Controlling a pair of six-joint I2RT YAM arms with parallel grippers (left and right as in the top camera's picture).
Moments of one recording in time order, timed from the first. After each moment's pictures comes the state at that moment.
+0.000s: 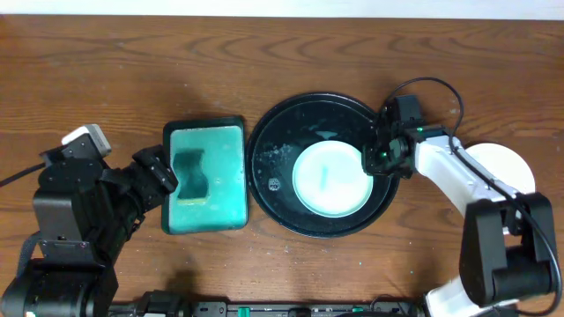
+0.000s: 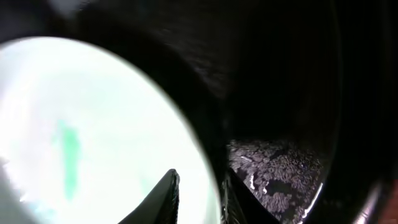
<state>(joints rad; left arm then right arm) -0.07 0.82 1.28 -1.11 -0.04 -0.59 0.18 1.72 1.02 -0.63 -0.21 0.19</state>
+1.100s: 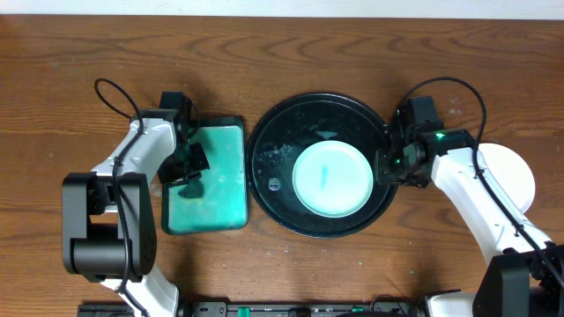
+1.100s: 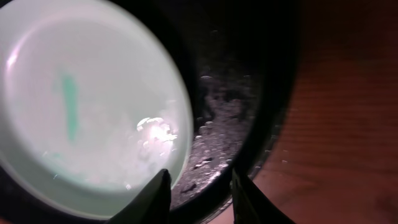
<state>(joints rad) -0.03 1.85 1.13 -0.93 0.02 -0.43 0.18 1.54 1.04 -0.87 -0.09 0.26</state>
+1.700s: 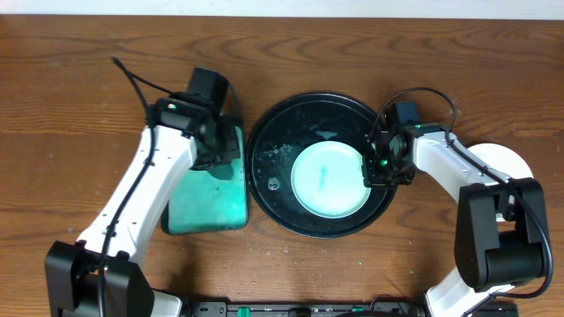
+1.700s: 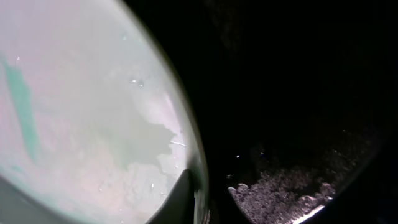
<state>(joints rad) -0.28 1.59 1.30 -1.07 0.05 -0.47 0.16 1.82 1.04 -0.75 -0.28 0.12</state>
